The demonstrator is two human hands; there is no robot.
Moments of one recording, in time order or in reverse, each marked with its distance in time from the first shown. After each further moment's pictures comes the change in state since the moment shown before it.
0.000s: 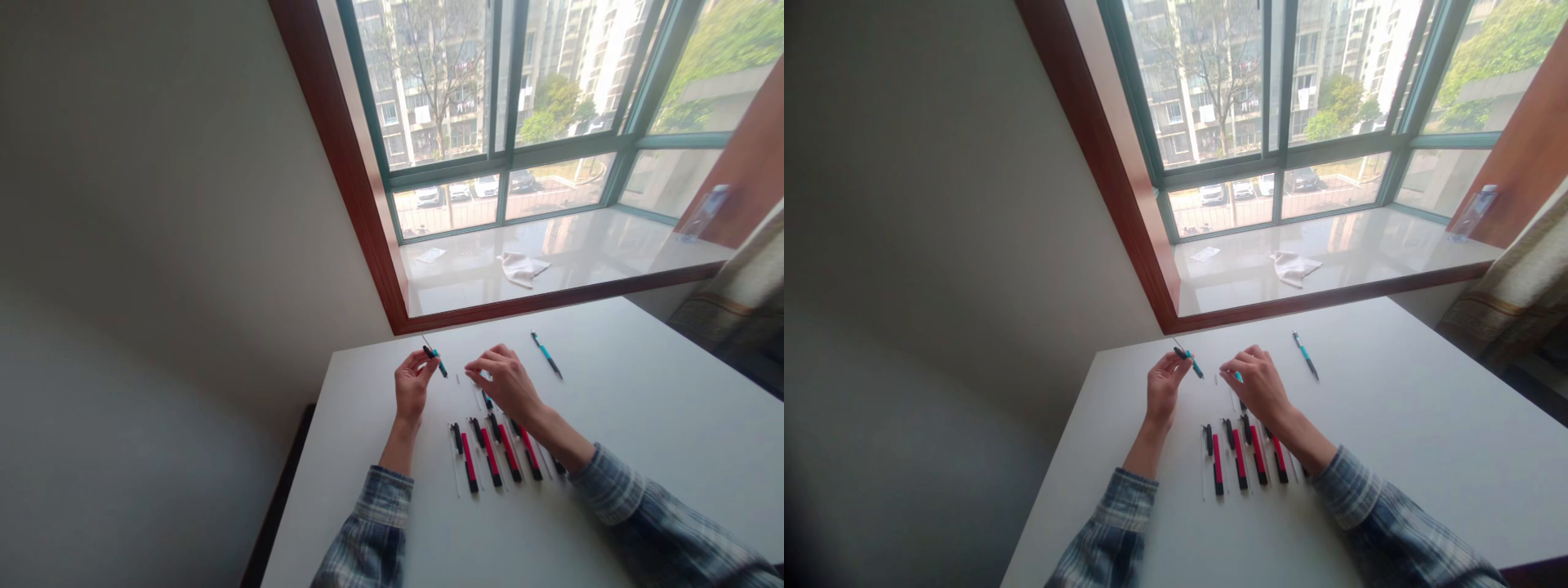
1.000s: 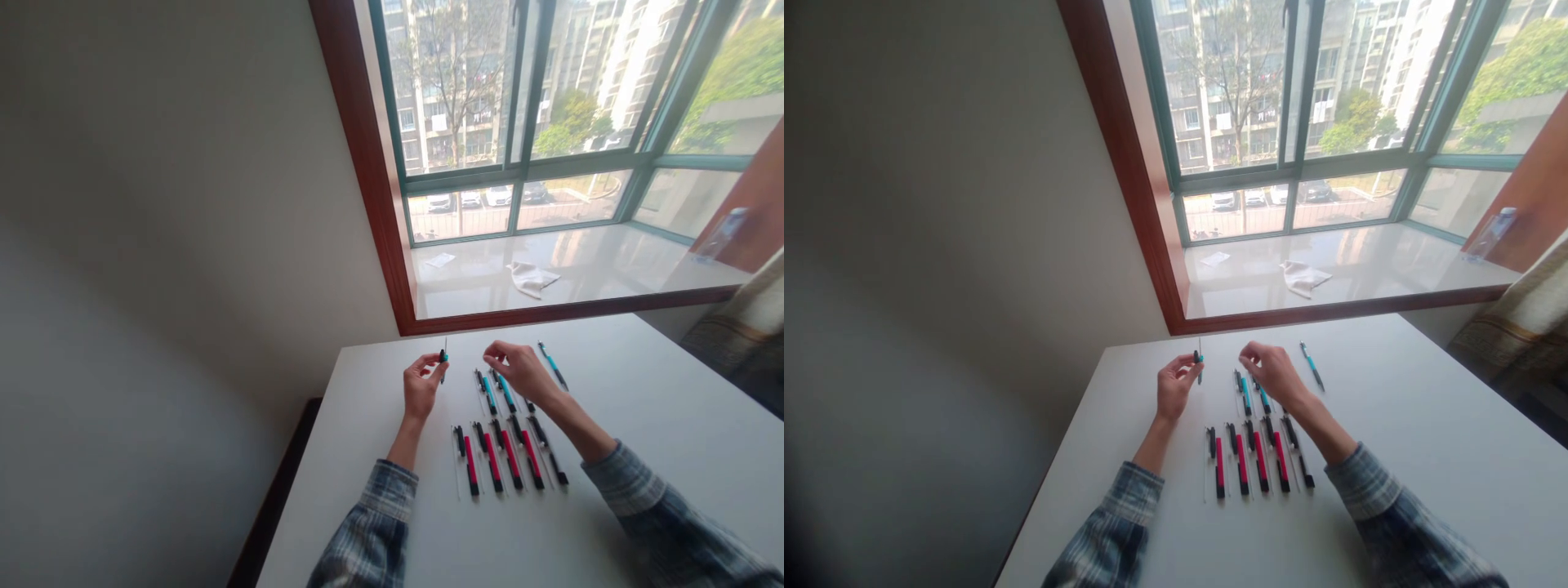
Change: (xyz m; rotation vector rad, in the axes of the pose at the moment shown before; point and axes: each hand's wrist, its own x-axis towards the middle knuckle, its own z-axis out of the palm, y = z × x) left_hand -0.004 -0.001 -0.007 0.370 0.035 0.084; right_hand 0.024 0.026 -0.018 0.197 -0.073 0.099
